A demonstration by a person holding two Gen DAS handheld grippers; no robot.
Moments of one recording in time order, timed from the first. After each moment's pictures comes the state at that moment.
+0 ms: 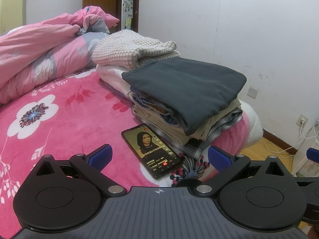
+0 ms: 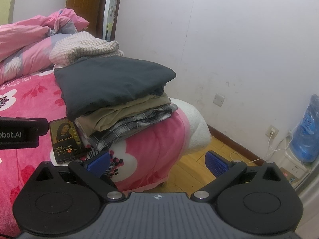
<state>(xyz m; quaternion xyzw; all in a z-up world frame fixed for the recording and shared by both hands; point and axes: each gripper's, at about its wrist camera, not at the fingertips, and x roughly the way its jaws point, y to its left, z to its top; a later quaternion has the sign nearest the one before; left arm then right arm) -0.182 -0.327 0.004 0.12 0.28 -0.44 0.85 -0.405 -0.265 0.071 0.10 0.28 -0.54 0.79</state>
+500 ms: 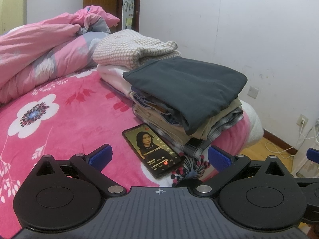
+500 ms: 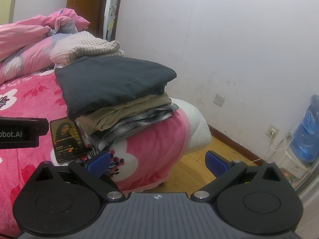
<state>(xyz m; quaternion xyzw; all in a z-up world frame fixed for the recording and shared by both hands) -0.181 -0.326 0.004 0.12 0.28 -0.44 0.85 -0.405 -0.264 0.071 0.10 0.29 -0.54 0.79</state>
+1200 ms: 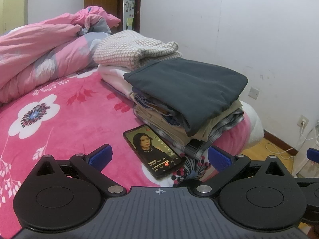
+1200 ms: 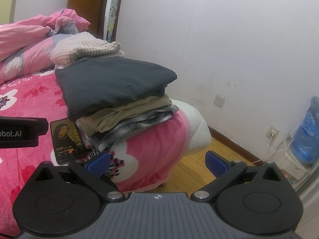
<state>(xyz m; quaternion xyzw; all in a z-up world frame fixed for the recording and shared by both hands) -0.179 -0.326 0.005 0.12 0.28 -0.44 0.85 -0.404 -0.264 0.073 0.09 0.28 -0.54 0.79</state>
